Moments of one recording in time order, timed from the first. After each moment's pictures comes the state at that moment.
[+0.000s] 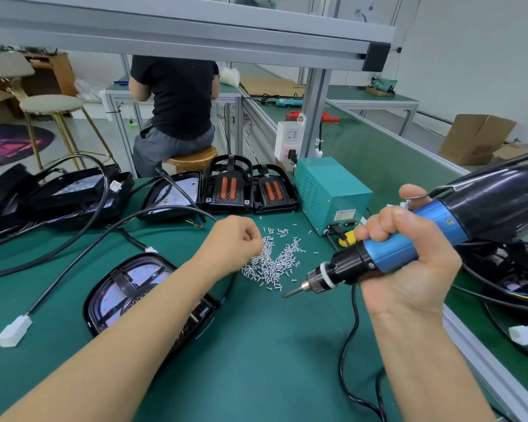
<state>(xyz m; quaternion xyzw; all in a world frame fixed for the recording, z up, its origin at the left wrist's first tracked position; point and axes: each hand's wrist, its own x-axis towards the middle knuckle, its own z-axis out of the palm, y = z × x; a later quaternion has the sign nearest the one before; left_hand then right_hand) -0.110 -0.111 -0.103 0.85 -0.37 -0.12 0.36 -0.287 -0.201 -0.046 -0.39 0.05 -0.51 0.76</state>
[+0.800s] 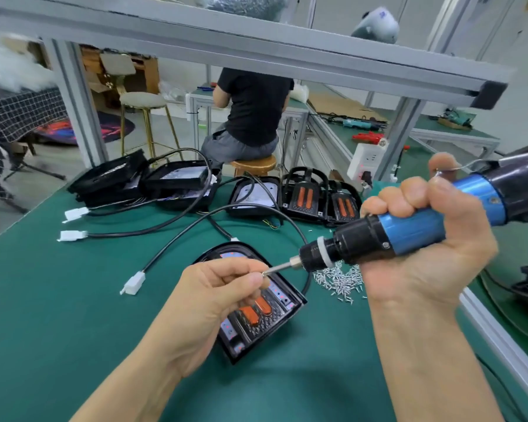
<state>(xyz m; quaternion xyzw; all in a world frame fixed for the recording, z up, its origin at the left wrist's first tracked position) -0.171 0.058 -0.088 0.53 -0.16 -0.23 0.80 -0.231 -0.103 -0.002 -0.33 -0.09 -0.41 0.85</state>
